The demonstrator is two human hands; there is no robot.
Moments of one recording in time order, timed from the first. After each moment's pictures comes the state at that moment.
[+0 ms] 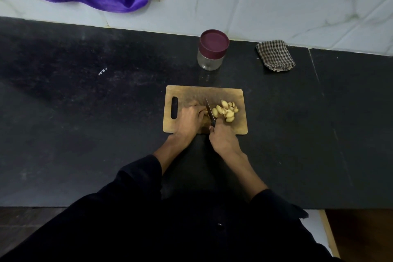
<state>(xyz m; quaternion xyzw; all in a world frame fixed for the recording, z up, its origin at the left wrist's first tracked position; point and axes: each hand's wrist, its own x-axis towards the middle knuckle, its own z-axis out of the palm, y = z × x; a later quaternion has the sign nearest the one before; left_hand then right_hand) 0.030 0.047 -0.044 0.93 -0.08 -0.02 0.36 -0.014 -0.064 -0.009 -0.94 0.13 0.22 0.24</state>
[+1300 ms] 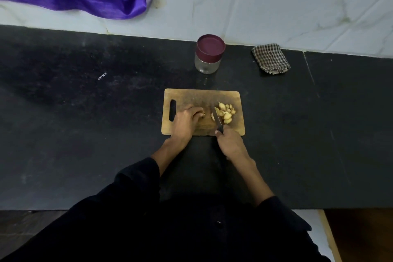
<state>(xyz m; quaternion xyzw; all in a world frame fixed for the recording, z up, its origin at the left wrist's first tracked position) 0.026 0.052 -0.048 0.92 -0.05 0.00 0.39 -0.023 -0.089 -0.012 -0.90 0.19 0.24 0.30</state>
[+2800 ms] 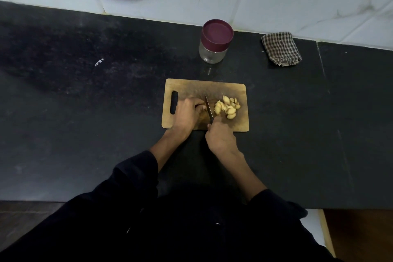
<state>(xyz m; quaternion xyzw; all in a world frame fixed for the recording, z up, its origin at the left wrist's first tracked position) 0.039 0.053 -0.039 0.91 -0.04 -0.03 0.42 -0.014 -0.053 -0.009 -0.94 0.14 0.24 0.21</state>
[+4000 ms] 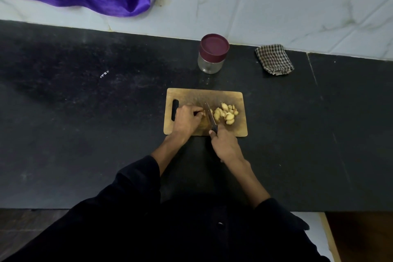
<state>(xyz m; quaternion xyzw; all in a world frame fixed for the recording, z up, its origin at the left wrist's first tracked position) 0.036 0.054 -0.034 0.90 0.01 -0.07 0.43 -0.025 -0.064 -0.004 -0.92 0.15 0.22 0.30</state>
